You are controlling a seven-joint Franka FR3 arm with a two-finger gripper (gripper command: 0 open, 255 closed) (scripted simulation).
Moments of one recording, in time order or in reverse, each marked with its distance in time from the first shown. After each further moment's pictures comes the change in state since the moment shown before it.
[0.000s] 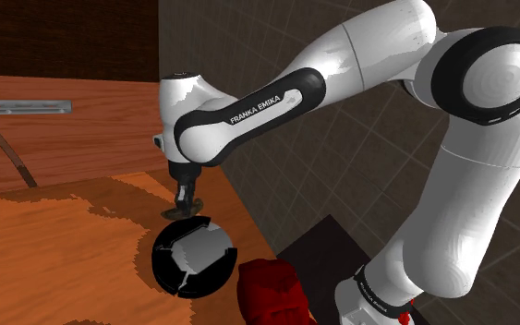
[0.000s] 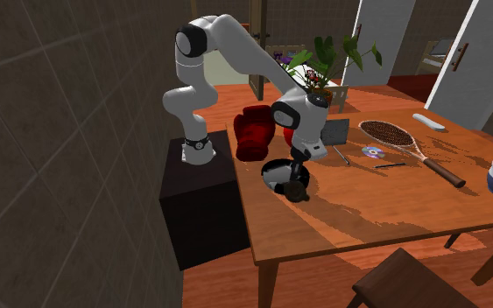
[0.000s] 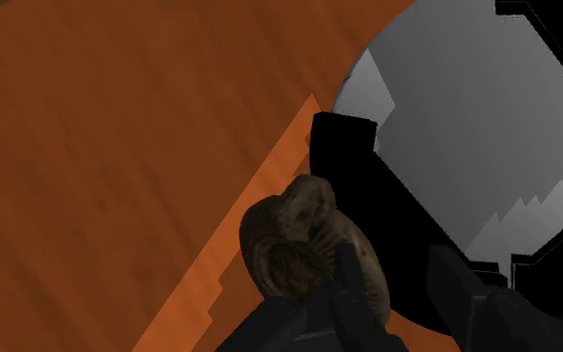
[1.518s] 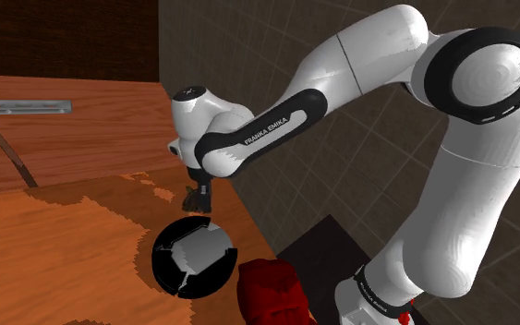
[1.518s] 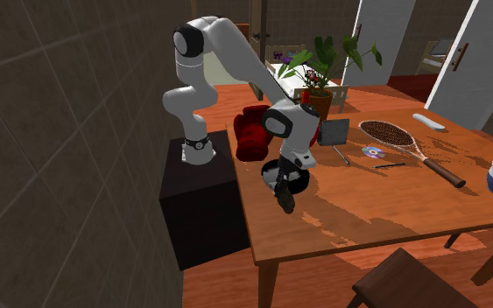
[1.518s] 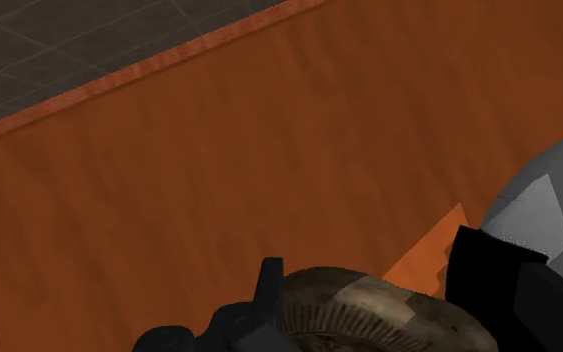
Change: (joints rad) arm -0.003 0.002 -0.071 -0.070 -0.240 0.031 -0.038
